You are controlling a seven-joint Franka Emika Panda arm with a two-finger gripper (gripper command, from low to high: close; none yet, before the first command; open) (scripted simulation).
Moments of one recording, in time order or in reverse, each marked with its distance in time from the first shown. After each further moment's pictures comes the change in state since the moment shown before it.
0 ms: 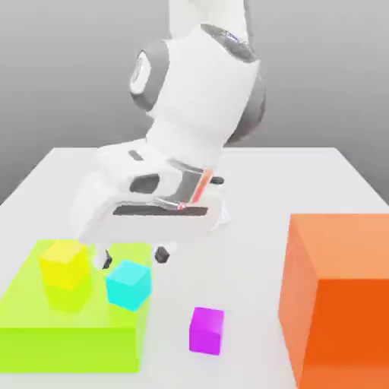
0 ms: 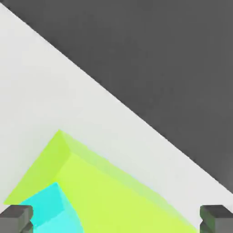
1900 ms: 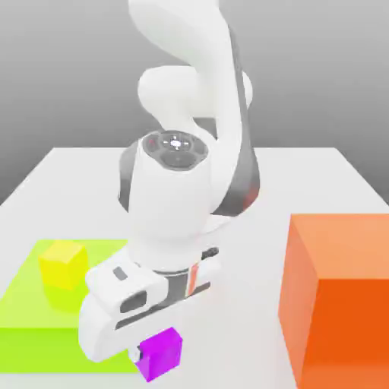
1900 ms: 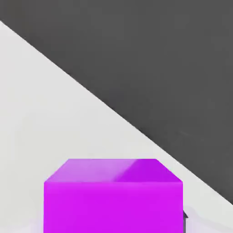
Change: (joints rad) arm 0.067 0.259 -0.120 0.164 0.301 0.152 -0.006
